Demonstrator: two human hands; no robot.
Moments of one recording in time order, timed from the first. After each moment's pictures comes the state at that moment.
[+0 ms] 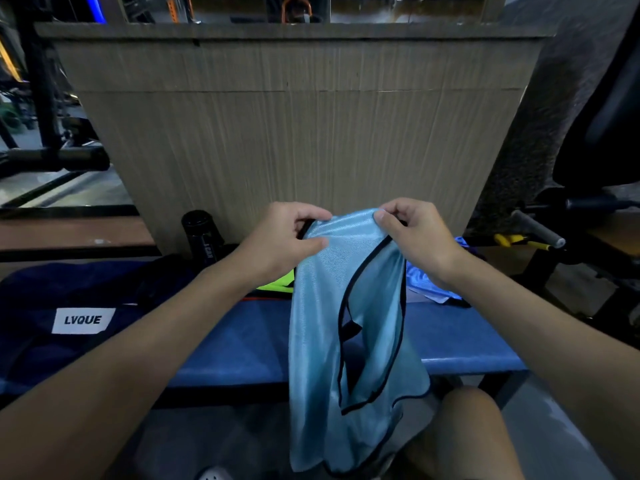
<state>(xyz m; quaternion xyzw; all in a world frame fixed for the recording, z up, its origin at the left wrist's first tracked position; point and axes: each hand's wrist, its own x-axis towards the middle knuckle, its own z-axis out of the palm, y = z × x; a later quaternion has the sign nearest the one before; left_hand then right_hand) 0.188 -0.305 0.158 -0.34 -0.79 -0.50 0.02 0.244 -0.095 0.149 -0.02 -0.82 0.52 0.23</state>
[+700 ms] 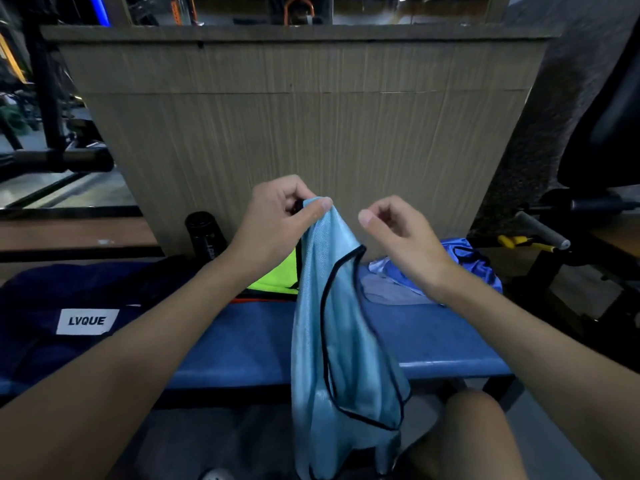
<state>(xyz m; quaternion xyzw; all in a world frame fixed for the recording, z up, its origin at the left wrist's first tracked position) 0.189 -0.304 0.172 -0.34 -0.73 -0.58 0.12 0.256 -0.122 0.151 0.06 -0.79 0.56 0.24</state>
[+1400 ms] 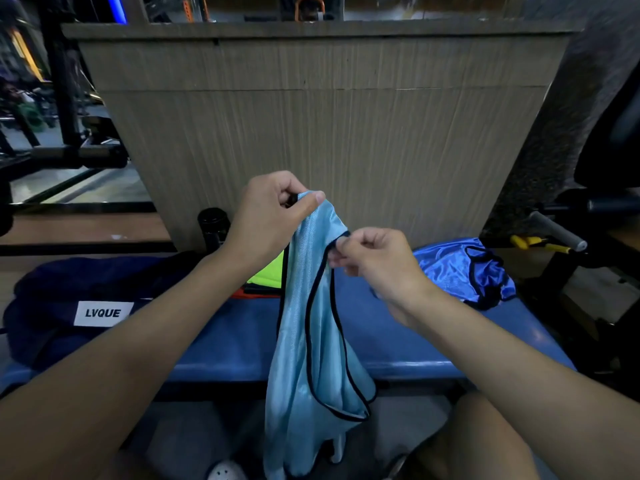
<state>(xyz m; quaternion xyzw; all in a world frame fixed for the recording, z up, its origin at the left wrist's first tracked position) 0.184 -0.324 0.177 -0.28 -0.78 -0.53 0.18 0.259 -0.178 0.141 -0.05 -0.73 0.67 0.13</state>
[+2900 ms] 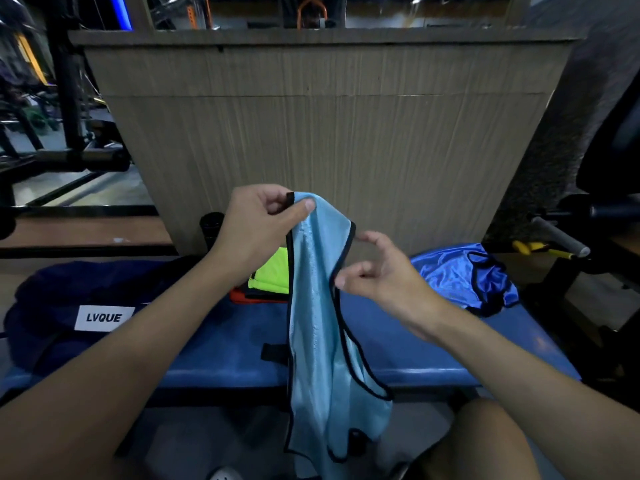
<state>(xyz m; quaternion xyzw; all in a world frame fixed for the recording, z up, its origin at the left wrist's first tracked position) 0.186 -0.337 0.175 -0.24 -0.74 -0.62 0.10 0.262 -0.158 0.122 0.03 -0.74 0.67 0.05</state>
